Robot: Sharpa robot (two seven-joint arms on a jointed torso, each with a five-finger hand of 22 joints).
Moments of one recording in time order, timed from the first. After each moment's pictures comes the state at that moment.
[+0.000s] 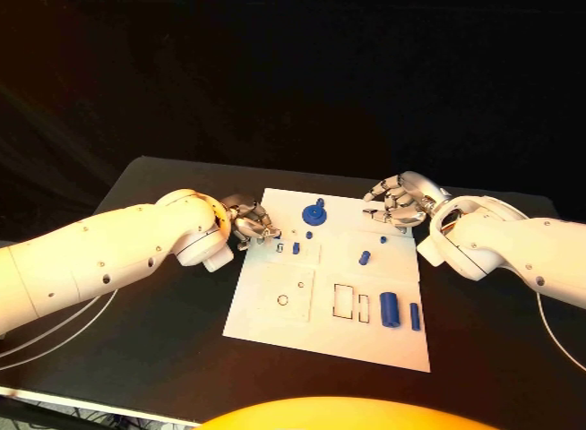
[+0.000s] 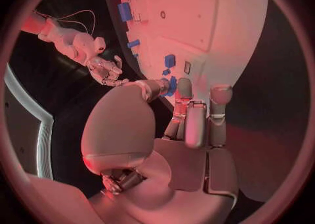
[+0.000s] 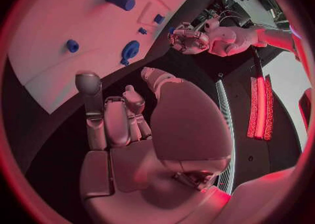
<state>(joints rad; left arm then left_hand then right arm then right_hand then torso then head) 1.18 -0.71 0.00 1.39 -0.87 -0.09 -0.41 1.25 -0.21 0.77 0.21 0.25 0.72 0.12 0.85 0.69 1.02 0.03 1.08 0.45 1.46 -0.04 1.45 1.30 0.14 1.12 0.07 1.22 0.96 1.26 -0.84 -0.18 1.47 -0.89 -0.46 -0.05 1.34 -0.22 0.41 0.24 0.29 0.77 0.17 0.36 0.33 1.18 0.08 1.19 1.06 1.46 0.01 1.30 1.18 0.13 1.27 0.10 0.77 1.12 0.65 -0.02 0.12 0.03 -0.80</state>
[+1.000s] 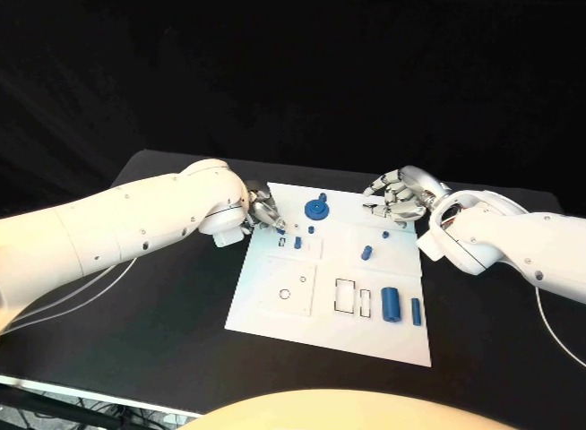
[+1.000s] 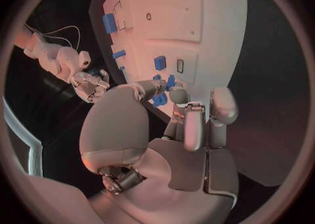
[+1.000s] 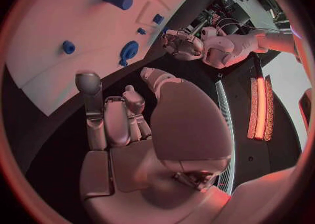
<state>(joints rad) 1.26 -0.56 -0.05 1.25 -0.95 0.10 -0.54 1.14 -0.21 0.79 0.17 0.28 0.76 0.09 0.87 0.66 1.20 -0.01 1.19 0.66 1.47 -0.06 1.51 1.31 0.12 1.25 0.05 1.32 1.12 1.26 -0.83 -0.18 1.46 -0.89 -0.46 -0.05 1.34 -0.22 0.42 0.23 0.32 0.77 0.17 0.36 0.33 1.18 0.08 1.19 1.06 1.46 0.01 1.30 1.18 0.13 1.27 0.10 0.76 1.12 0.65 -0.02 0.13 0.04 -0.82</state>
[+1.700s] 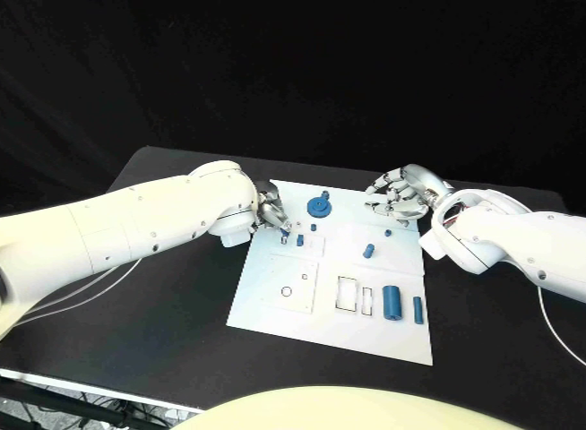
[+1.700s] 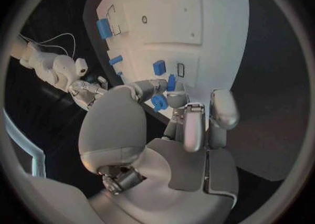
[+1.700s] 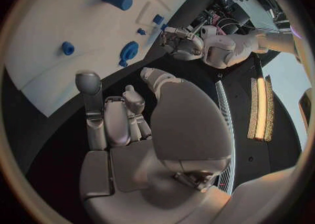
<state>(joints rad) 1.26 -0.55 -0.07 1.26 -1.01 0.08 -0.56 1.11 -0.22 0.85 0.11 0.32 0.77 0.09 0.87 0.64 1.25 -0.02 1.22 0.72 1.47 -0.07 1.52 1.31 0.11 1.28 0.04 1.34 1.16 1.26 -0.83 -0.18 1.46 -0.89 -0.46 -0.05 1.34 -0.22 0.42 0.23 0.32 0.77 0.17 0.36 0.33 1.18 0.08 1.19 1.06 1.46 0.01 1.30 1.18 0.13 1.27 0.10 0.76 1.12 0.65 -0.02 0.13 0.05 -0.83</state>
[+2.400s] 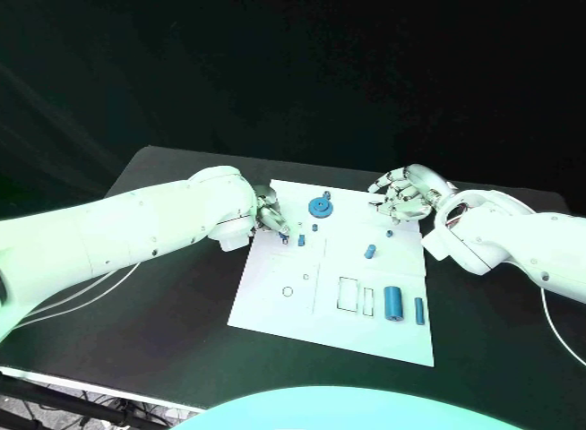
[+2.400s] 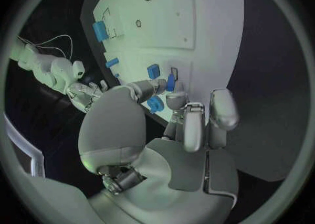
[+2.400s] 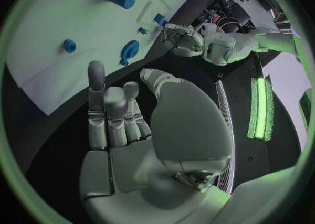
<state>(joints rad) 1.25 -0.56 -0.08 1.27 -1.02 0.07 -0.57 1.09 -0.22 0.85 0.11 0.32 0.79 0.09 0.87 0.63 1.27 -0.03 1.23 0.75 1.47 -0.07 1.52 1.31 0.11 1.29 0.04 1.35 1.16 1.26 -0.83 -0.18 1.46 -0.89 -0.46 -0.05 1.34 -0.23 0.46 0.23 0.33 0.75 0.17 0.37 0.32 1.01 0.09 0.93 0.76 1.34 0.00 0.94 0.83 0.17 1.16 0.11 0.46 0.95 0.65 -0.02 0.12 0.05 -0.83</state>
